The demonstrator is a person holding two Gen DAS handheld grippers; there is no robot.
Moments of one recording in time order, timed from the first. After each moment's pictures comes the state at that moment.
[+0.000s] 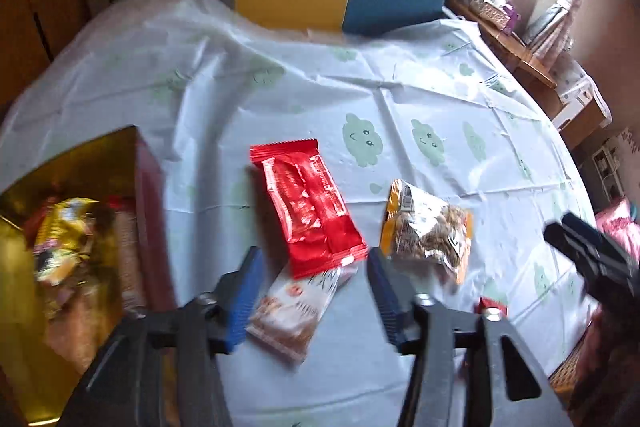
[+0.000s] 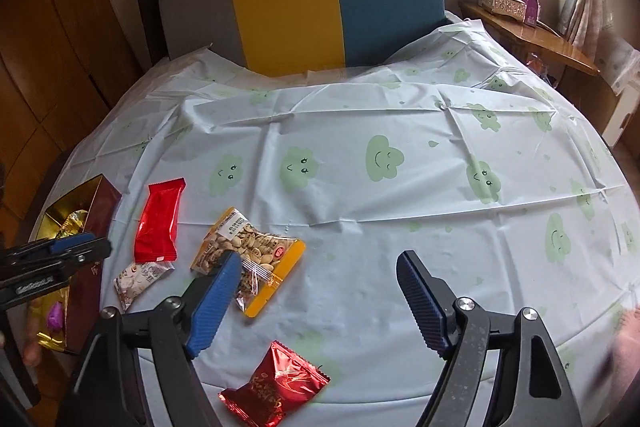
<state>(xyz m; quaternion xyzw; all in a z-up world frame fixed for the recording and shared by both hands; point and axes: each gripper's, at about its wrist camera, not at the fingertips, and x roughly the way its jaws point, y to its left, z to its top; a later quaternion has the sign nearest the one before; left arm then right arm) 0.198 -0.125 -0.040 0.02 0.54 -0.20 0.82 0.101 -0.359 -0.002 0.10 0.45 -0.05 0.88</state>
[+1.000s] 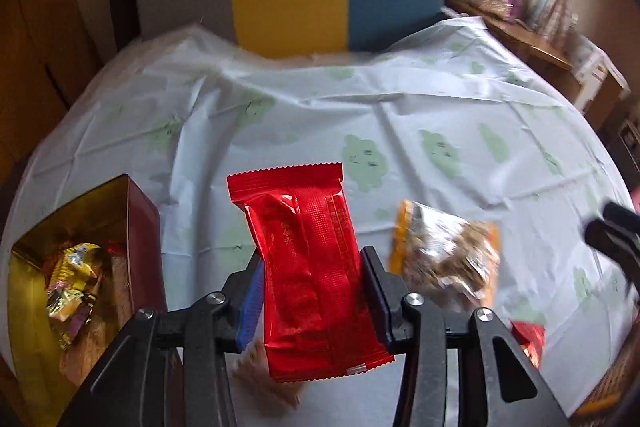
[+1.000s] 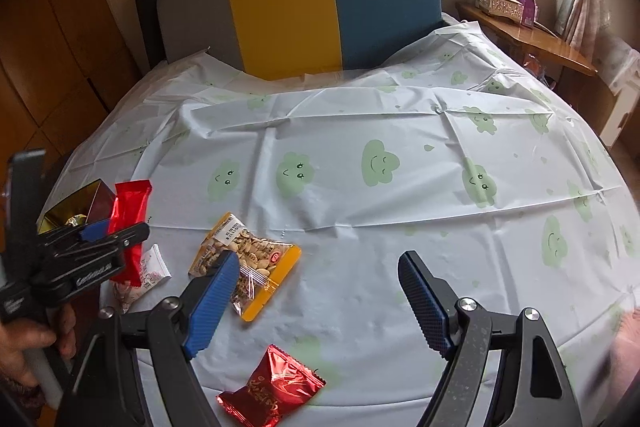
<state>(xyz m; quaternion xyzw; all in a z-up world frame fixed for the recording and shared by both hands) 0.158 -0.149 -0.036 0.11 0.45 -0.18 0.87 0.101 -0.364 0.000 0.10 0.45 -0.05 0.89</state>
